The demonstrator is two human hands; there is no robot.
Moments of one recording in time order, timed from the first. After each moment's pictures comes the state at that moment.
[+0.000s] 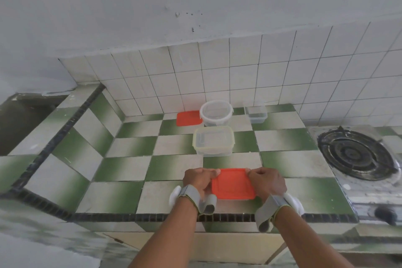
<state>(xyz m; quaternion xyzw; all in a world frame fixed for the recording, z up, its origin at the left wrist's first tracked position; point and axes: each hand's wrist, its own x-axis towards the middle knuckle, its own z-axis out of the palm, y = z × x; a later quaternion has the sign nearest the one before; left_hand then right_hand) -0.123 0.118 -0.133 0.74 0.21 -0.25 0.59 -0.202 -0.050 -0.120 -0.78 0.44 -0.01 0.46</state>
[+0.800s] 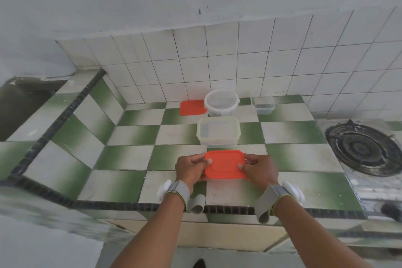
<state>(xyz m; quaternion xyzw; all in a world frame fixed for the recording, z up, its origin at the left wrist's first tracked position) -0.116 0.147 -0.132 0.76 0.13 -0.18 0.62 -0.180 -0.037 -0.120 -0.79 0.35 0.03 0.51</state>
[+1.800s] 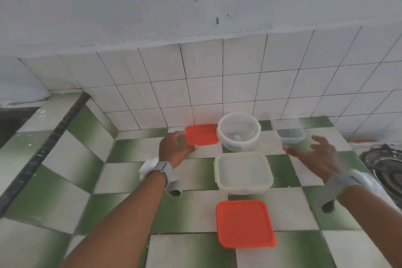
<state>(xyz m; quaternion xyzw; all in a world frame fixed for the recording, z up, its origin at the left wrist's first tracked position) 0.109 0.186 -0.110 0.91 -0.05 -0.08 0.41 -0.057 -0.129 -0.094 -0.80 0.43 -0.03 0.41</state>
